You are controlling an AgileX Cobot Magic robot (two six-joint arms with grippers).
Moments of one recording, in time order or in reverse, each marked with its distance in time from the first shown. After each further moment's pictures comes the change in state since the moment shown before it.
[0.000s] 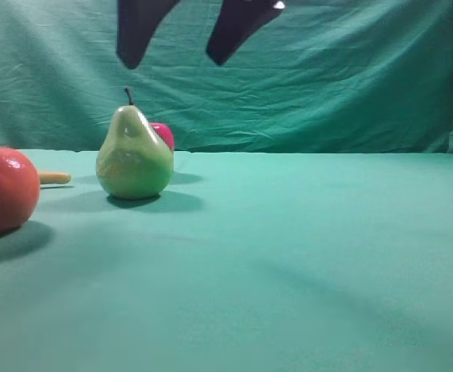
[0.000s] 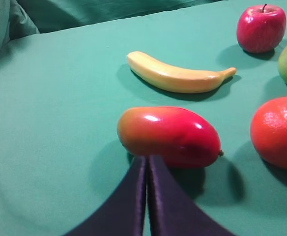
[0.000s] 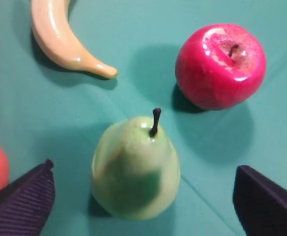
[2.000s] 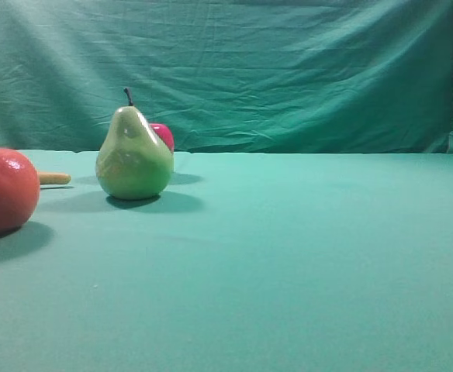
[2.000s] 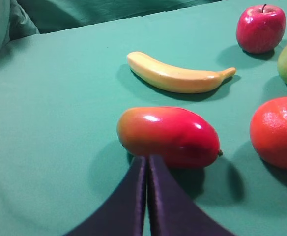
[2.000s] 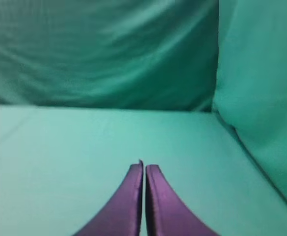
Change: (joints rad) left arm 0.000 0.000 0.000 0.000 0.000 0.000; right arm -0.723 -1.918 1.412 -0.105 -0.312 0.237
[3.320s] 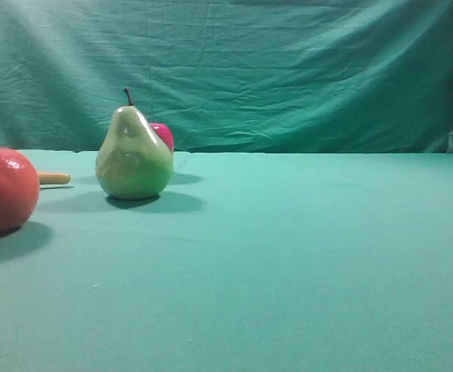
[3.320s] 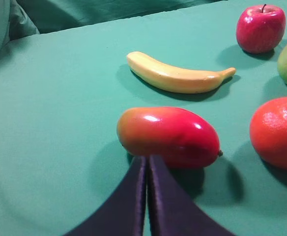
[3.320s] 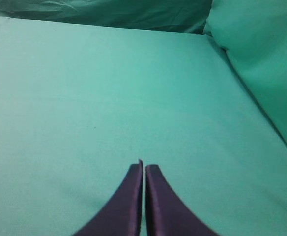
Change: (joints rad) left arm 0.000 0.000 0.000 0.000 0.000 0.000; right arm 0.000 -0.039 0.030 0.086 0.303 -0.160
